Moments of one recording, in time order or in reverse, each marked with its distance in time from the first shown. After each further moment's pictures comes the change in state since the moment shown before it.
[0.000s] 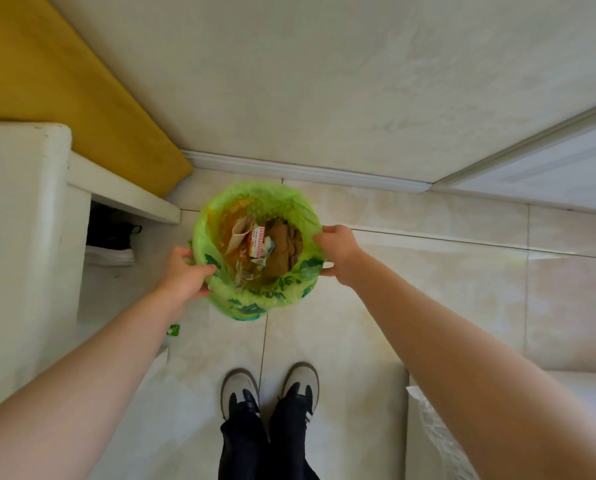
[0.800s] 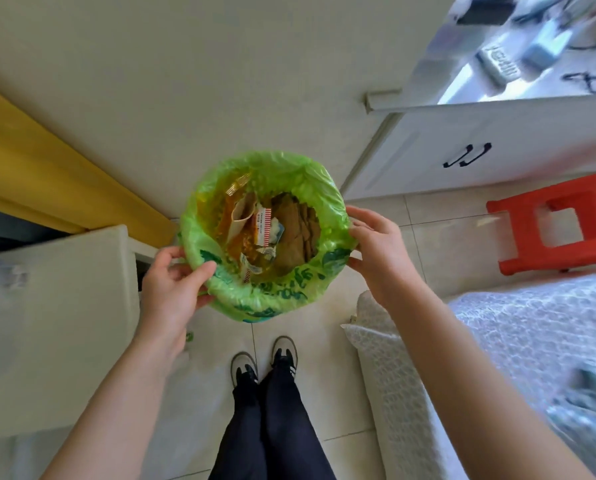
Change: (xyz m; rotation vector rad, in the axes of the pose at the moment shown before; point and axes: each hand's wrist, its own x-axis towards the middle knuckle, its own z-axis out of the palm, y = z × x) left_hand -0.439 0.141 -0.075 -0.183 -0.140 0.436; right_hand -0.459 -0.044 -0.191 0.442 0.162 -0.381
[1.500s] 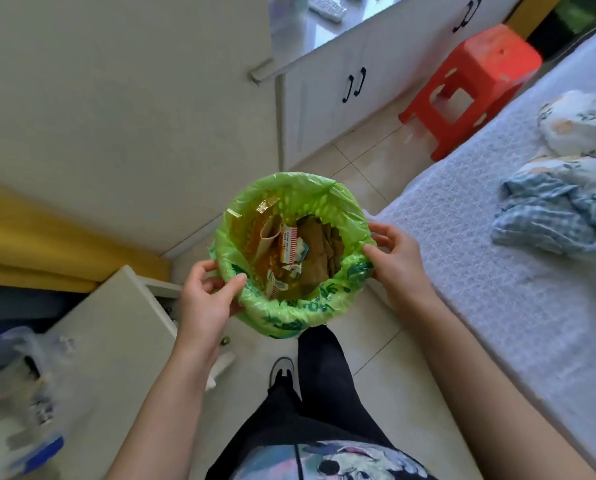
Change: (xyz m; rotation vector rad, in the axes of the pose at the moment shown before) left_hand -0.149 0.015 -0.075 0.318 -0.429 0.105; right_hand -0.239 0.115 -0.023 0.126 0.484 -0.134
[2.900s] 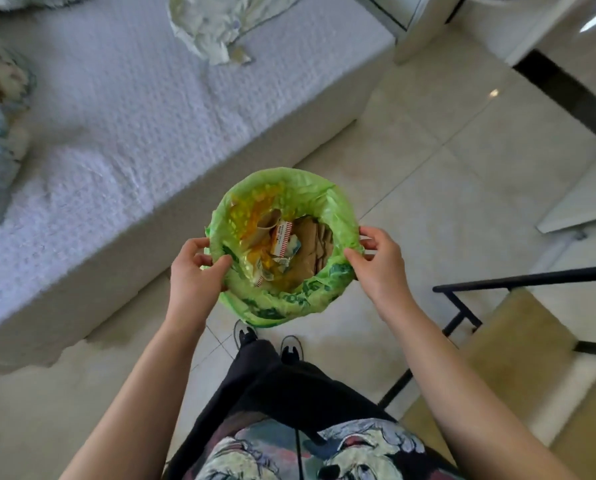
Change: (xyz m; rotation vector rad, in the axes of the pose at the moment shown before) left_hand -0.517 -0.282 0.257 1.030 -1.335 0.433; right_hand -0.613 0.403 -0.287 0.486 1.406 0.538
